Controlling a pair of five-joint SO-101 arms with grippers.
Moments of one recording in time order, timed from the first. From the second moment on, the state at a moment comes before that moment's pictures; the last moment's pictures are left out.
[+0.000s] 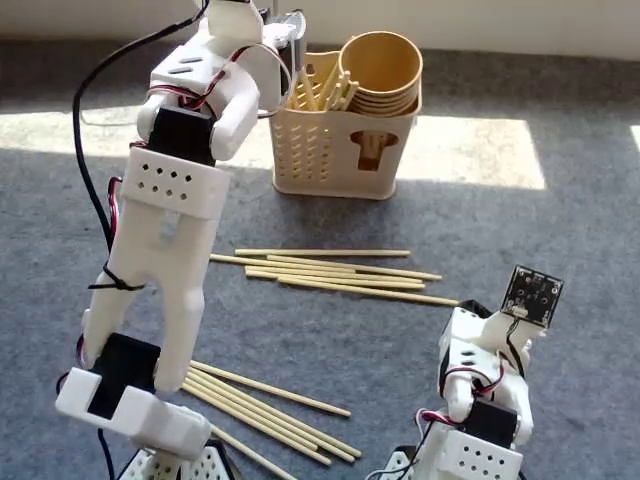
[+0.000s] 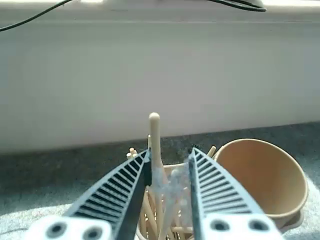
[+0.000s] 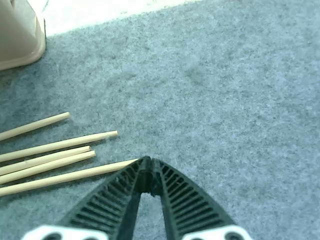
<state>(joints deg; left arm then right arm) 10.1 1.3 -23.0 48.0 10.1 15.1 -104.5 95.9 56.1 1.0</state>
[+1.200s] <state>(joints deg) 20.7 -16.4 -5.1 100.4 -18.5 15.1 -104.5 95.9 56.1 1.0</state>
